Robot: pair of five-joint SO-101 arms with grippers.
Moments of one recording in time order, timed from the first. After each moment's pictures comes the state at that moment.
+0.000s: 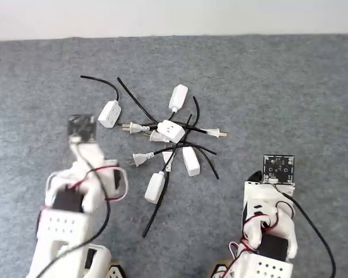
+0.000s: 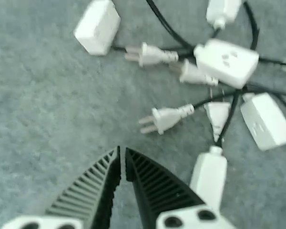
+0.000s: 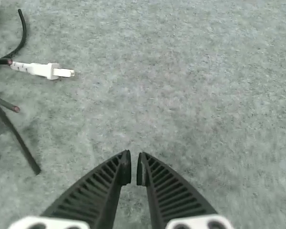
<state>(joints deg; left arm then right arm) 4.5 -50.6 62.6 59.2 13.8 13.3 -103.1 95.5 52.9 11.4</state>
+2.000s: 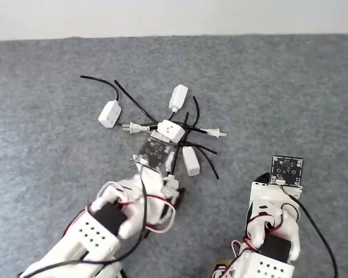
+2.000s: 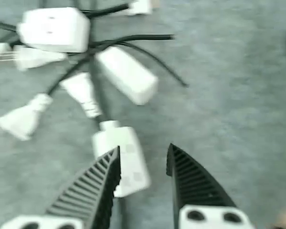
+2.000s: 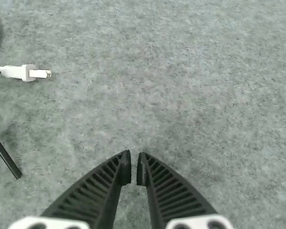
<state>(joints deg) 31.6 -52.7 70.9 49.3 15.6 16.8 -103.1 95.5 52.9 11.4</state>
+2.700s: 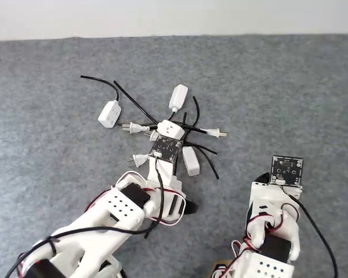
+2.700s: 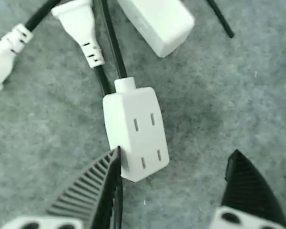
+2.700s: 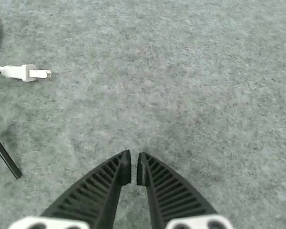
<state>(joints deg) 34.5 -27.0 63.1 48.7 24.8 16.8 -103.1 95.5 52.9 11.4</state>
